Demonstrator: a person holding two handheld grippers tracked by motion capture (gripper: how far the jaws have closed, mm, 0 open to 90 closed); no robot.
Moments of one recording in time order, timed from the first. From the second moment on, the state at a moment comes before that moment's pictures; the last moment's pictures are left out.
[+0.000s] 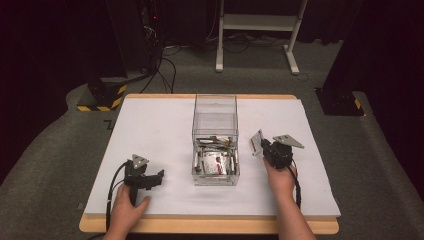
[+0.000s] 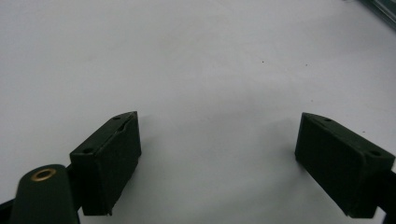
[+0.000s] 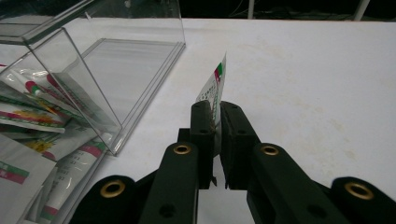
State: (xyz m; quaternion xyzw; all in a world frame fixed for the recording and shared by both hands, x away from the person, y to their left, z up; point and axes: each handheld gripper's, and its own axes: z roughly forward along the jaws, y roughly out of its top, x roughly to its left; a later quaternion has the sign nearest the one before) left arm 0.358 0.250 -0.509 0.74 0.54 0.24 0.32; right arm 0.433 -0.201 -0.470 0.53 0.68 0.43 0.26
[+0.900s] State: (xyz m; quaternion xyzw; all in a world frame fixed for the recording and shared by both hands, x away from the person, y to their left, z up) left arm 0.359 0.250 -0.509 0.74 0.54 0.24 0.32; right arm 0.419 -0.214 -0.460 0.54 0.67 0.43 0.29
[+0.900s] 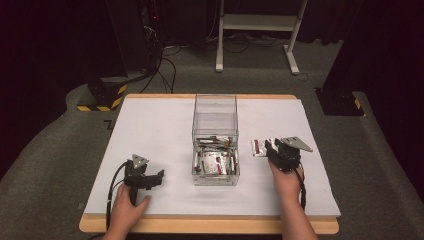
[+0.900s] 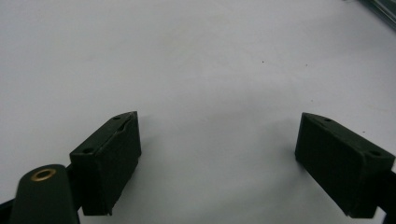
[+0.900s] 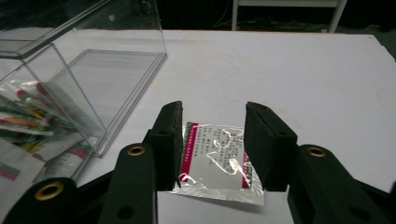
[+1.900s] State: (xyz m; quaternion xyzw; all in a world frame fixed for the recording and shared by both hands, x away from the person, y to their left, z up) left arm 0.359 0.251 -0.509 0.74 0.54 0.24 0.32; right arm 0.373 -0.175 -0.487 0.49 0.74 0.40 0.23
